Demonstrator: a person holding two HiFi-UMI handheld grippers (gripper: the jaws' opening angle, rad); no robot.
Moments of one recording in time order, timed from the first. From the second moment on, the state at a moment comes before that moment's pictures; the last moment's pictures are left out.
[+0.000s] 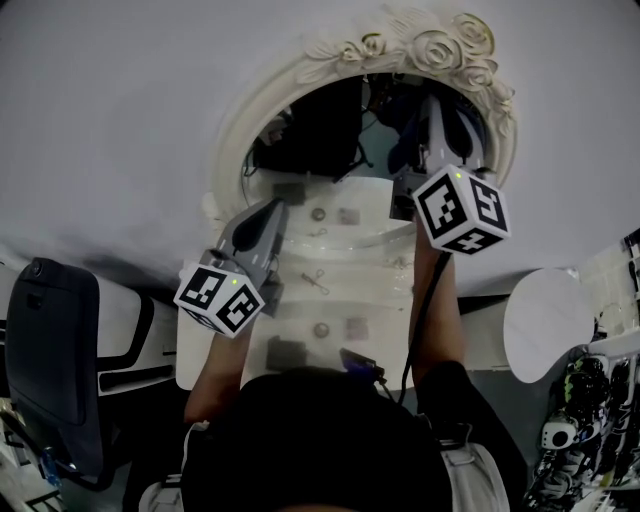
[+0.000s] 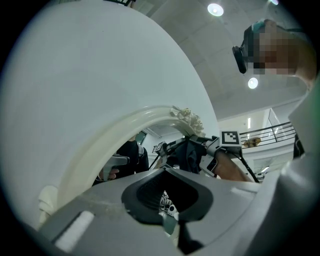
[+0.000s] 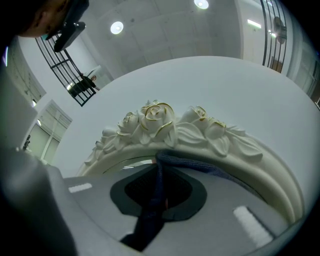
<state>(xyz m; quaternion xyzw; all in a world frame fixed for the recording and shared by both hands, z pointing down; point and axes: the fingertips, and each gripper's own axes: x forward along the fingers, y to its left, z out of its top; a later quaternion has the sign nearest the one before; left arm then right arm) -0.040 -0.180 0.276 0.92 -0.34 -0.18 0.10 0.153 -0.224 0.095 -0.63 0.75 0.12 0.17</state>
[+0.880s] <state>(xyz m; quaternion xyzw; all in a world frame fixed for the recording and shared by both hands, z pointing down) -0.080 -0.185 0.285 0.91 -0.36 -0.19 0.11 0.051 -0.236 0.107 -0.59 0.78 0.16 0.13</state>
